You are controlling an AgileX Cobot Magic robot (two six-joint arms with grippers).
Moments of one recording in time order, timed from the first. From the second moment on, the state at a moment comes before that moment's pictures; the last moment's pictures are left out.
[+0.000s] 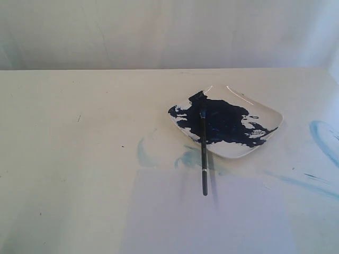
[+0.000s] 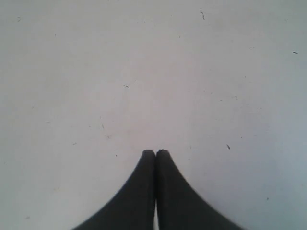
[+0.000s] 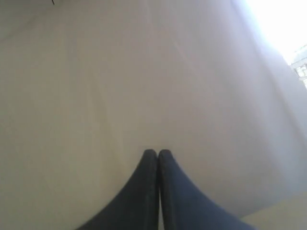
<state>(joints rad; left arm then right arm) -0.05 0.04 0.02 -0.02 0.47 -0.02 0.19 0.01 0.00 0.18 -0.37 0.25</state>
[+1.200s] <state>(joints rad) -0.05 0.04 0.02 -0.02 0.47 -0.02 0.19 1.18 -0.93 0.34 0.95 -0.47</state>
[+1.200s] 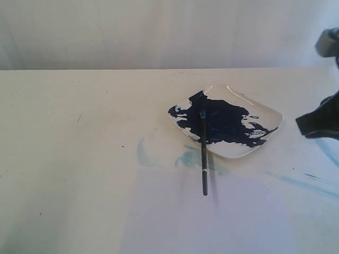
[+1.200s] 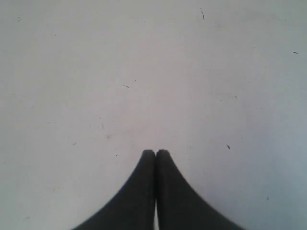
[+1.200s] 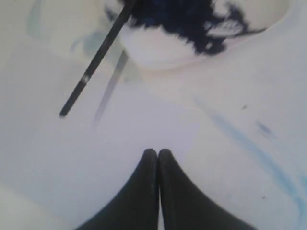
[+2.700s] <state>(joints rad) -0.05 0.05 0.02 -0.02 0.47 -0.02 0.70 1.76 -1.07 -0.13 0.56 -2.10</state>
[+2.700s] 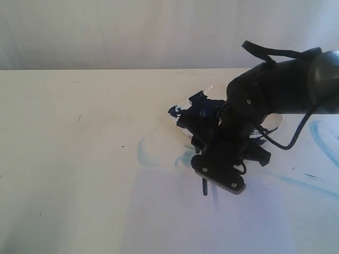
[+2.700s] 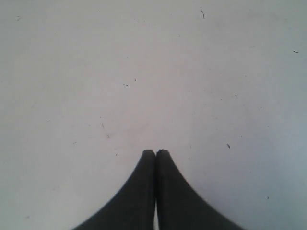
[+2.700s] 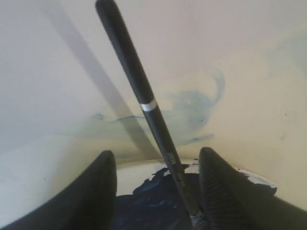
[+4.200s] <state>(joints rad) -0.05 0.05 0.02 -0.02 0.47 -0.02 0.70 1.90 -1.07 -0.24 0.36 -2.12</state>
